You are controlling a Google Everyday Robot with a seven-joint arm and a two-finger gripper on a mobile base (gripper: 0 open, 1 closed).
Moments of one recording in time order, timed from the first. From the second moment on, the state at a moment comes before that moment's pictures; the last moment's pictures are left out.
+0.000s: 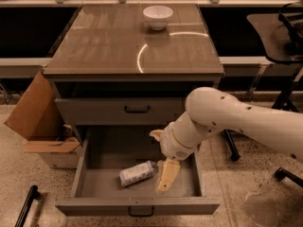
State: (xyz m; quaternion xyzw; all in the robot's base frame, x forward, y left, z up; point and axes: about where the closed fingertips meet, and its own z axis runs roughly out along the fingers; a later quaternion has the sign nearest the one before) arm 0.442 -0.018 0.668 -0.70 0.66 0.20 0.18
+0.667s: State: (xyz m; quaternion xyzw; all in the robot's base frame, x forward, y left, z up) arm 0.456 0.018 0.617 -0.70 0.66 0.22 0.18
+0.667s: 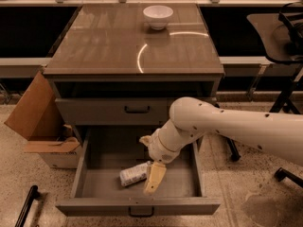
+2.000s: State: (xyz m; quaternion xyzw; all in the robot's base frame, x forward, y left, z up) arm 0.513 0.032 0.463 -0.77 0.57 0.22 0.20
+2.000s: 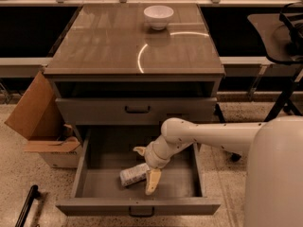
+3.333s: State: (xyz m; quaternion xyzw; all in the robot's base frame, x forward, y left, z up) arm 0.535 0.049 0.374 -0.78 0.58 0.19 0.14
